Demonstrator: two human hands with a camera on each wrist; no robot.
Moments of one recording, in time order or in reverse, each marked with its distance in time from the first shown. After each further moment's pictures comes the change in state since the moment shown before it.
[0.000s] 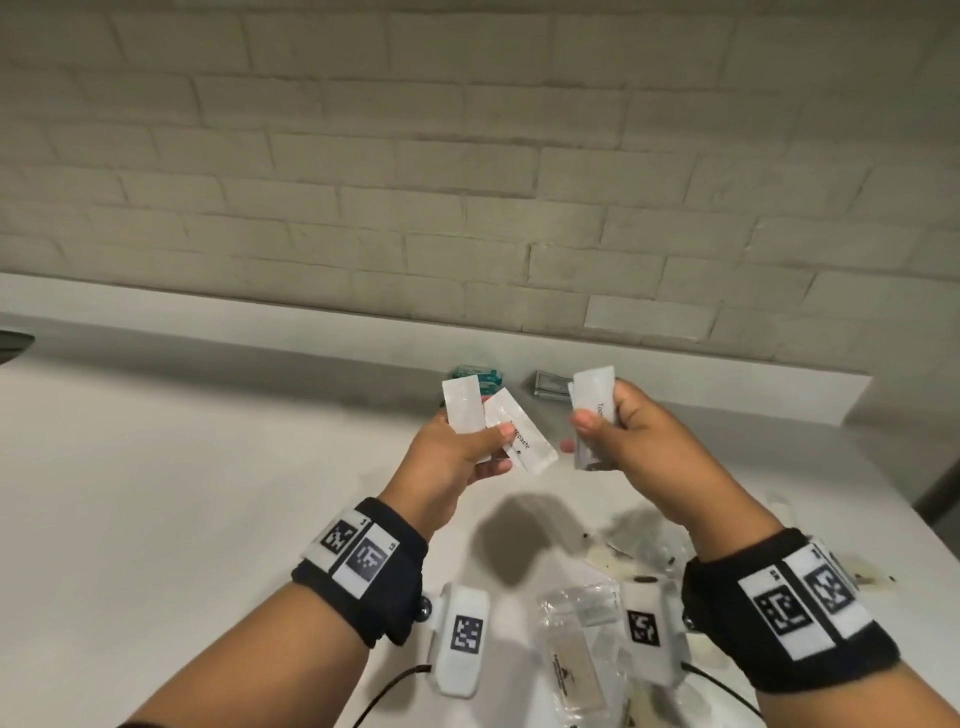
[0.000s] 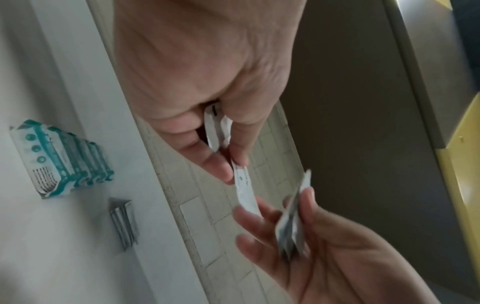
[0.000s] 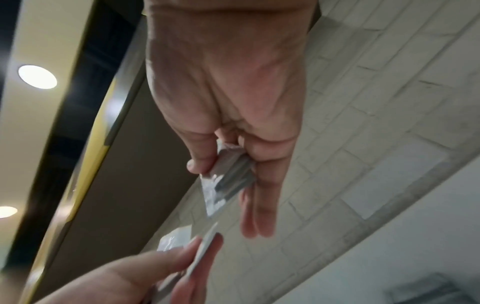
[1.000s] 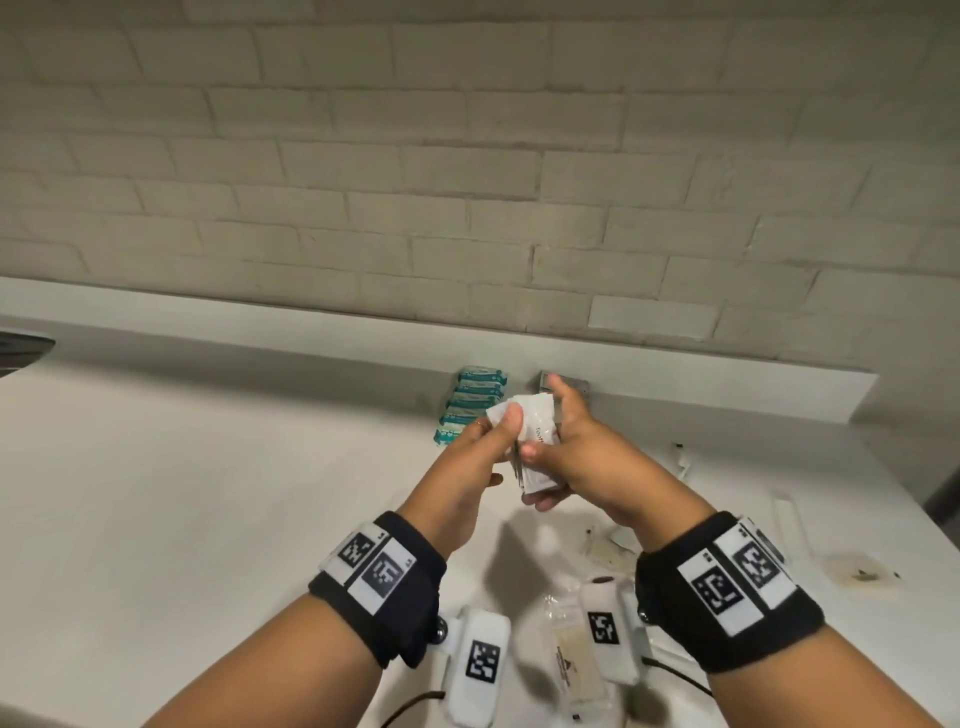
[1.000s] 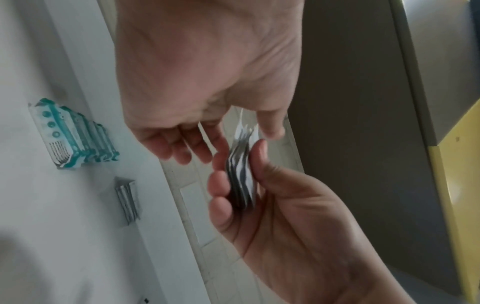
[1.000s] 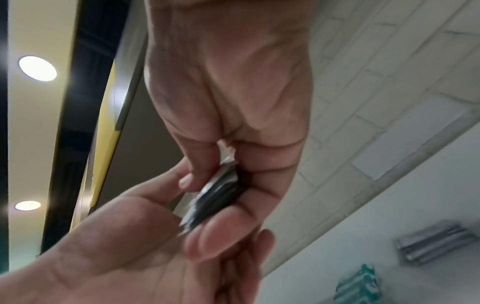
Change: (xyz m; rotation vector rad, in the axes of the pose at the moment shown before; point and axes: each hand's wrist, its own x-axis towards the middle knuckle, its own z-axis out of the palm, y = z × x) left_hand -0.013 -0.012 0.013 0.137 -0.080 -0.021; right_hand 0.003 -0.002 0.039 -0.052 -0.167 0.181
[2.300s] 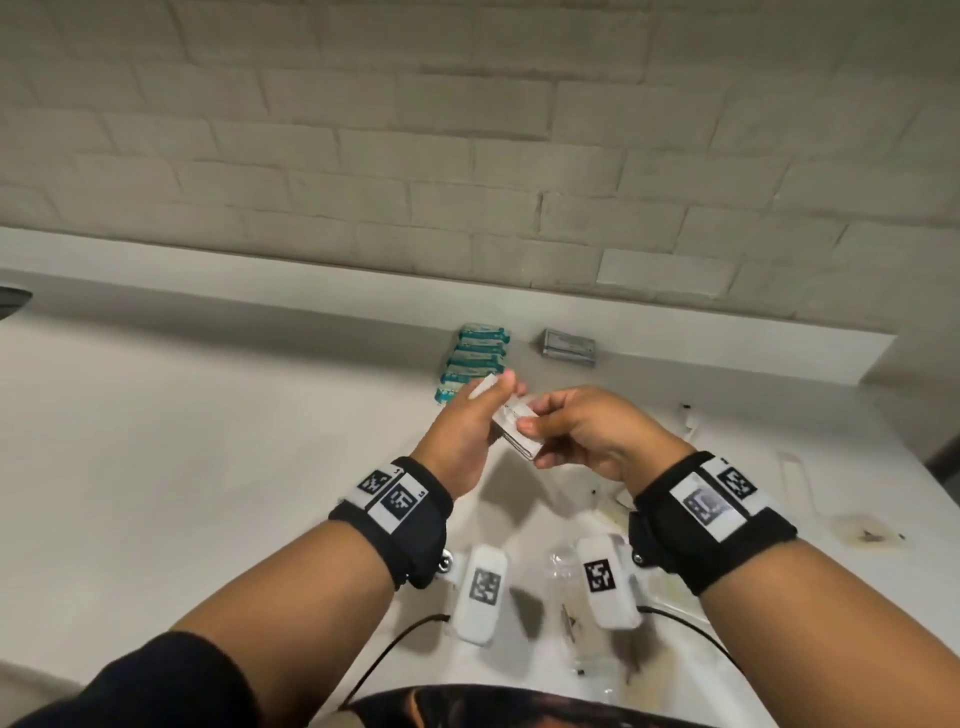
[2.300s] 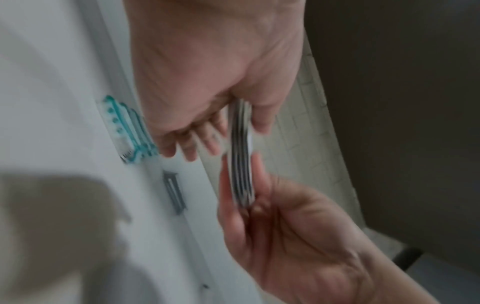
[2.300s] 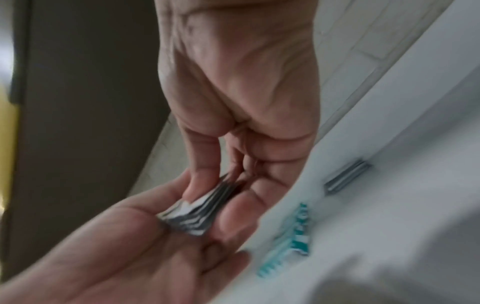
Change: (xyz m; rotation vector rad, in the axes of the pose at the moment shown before) left_hand 0.036 -0.030 -0.019 -0.242 0.067 -0.070; right_hand 0.042 0.040 -0.005 0.197 -0.024 0.247
